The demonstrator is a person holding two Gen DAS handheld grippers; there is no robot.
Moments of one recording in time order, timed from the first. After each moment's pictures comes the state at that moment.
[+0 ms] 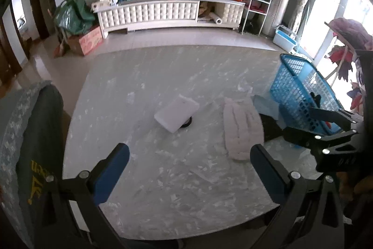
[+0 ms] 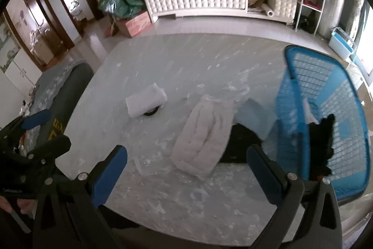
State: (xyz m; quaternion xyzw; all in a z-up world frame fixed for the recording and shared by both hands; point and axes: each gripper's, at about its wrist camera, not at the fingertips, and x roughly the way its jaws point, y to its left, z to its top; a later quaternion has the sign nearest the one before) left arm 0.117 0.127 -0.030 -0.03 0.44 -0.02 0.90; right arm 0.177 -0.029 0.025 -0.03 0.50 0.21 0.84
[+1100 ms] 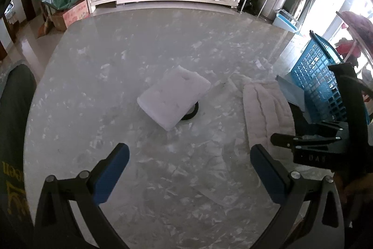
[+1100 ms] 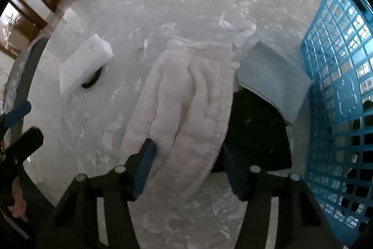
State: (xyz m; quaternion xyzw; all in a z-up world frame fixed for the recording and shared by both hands) left arm 0.188 0.146 -0.131 -0.06 0.50 -0.05 0.86; right arm 0.215 -0.022 -0.082 -0.05 0.62 0.15 0.77
